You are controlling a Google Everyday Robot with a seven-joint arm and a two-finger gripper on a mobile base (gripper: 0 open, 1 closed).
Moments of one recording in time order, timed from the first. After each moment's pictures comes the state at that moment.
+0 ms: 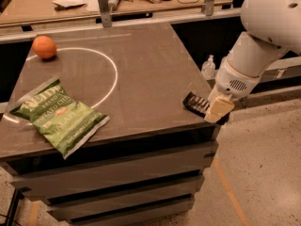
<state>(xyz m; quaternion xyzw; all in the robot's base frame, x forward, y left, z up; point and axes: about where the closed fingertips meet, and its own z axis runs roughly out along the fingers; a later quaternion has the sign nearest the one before) 0.502 -0.171 0.830 -0.57 0.81 0.08 0.08</state>
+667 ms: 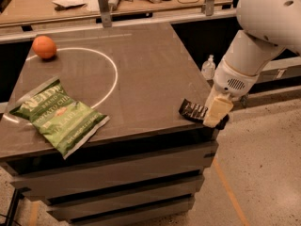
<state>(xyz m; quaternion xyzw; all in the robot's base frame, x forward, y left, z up) 0.502 -0.166 0.838 -0.58 0.81 0.07 0.08</state>
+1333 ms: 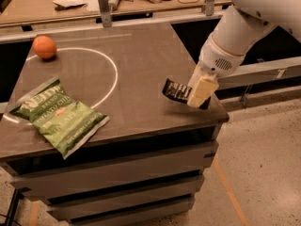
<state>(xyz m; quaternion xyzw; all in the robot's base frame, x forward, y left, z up) 0.532 -0.120 0.879 -0.63 0.76 0.07 0.14</state>
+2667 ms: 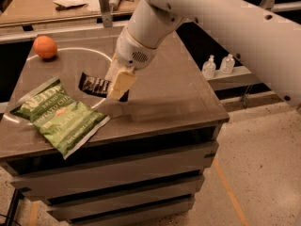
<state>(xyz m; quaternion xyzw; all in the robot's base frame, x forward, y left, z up) 0.539 0.091 0.896 -0.74 0.62 0.18 0.21</state>
